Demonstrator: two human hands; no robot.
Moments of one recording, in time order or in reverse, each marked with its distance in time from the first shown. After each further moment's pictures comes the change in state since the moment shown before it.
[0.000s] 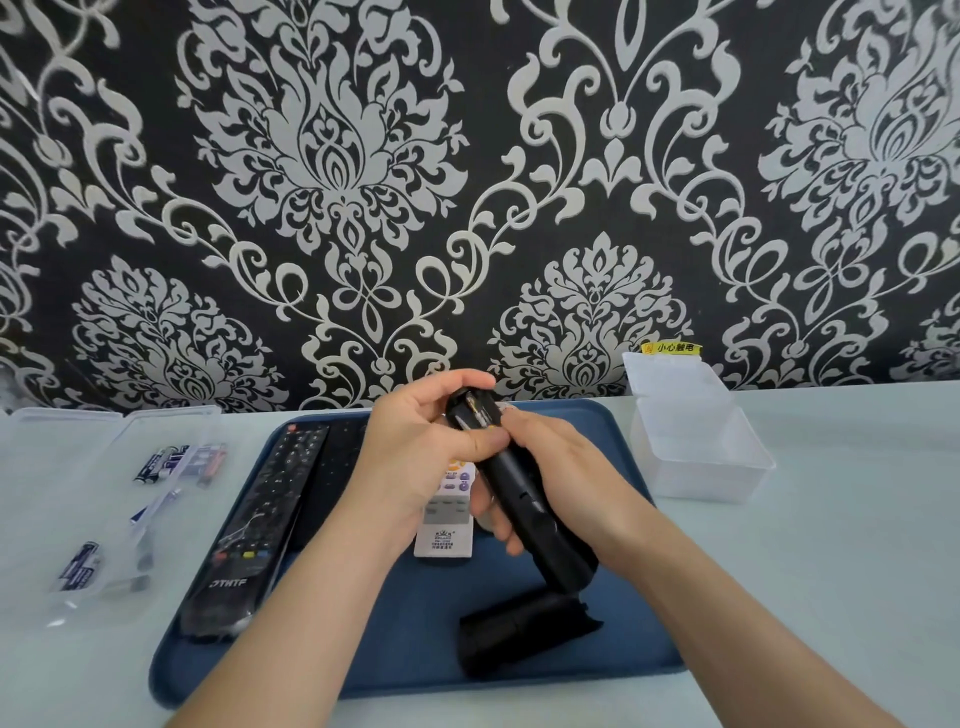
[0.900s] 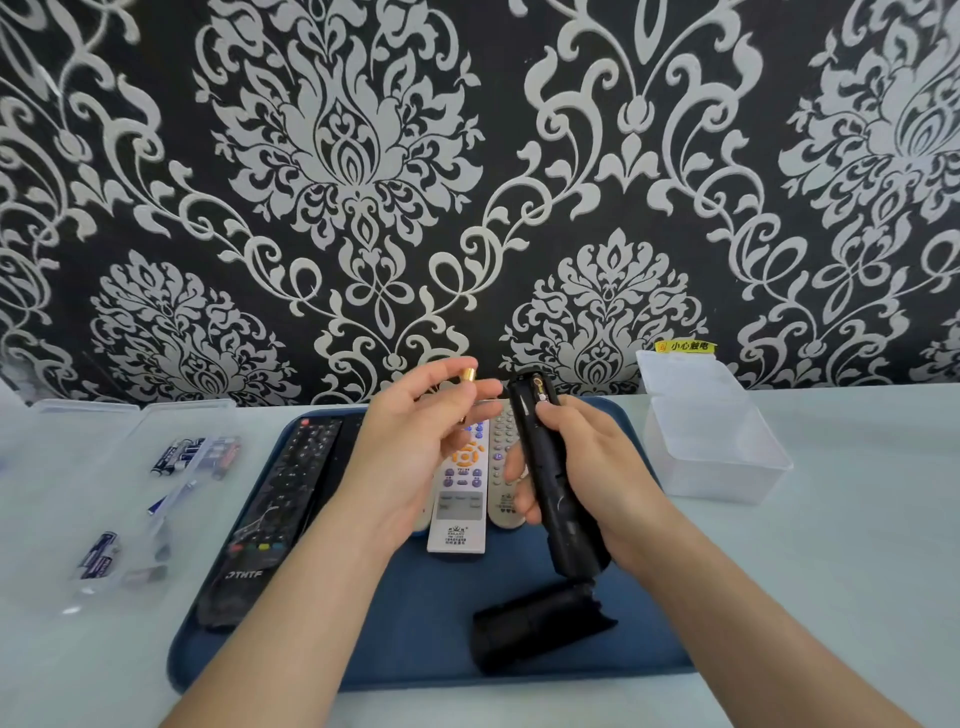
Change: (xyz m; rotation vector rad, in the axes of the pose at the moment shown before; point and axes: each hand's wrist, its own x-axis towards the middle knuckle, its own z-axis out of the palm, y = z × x) left_hand 0.005 -0.004 -0.010 -0.117 0.032 -0.045; right_hand 0.005 0.007 -0.002 0.206 0.250 -0.028
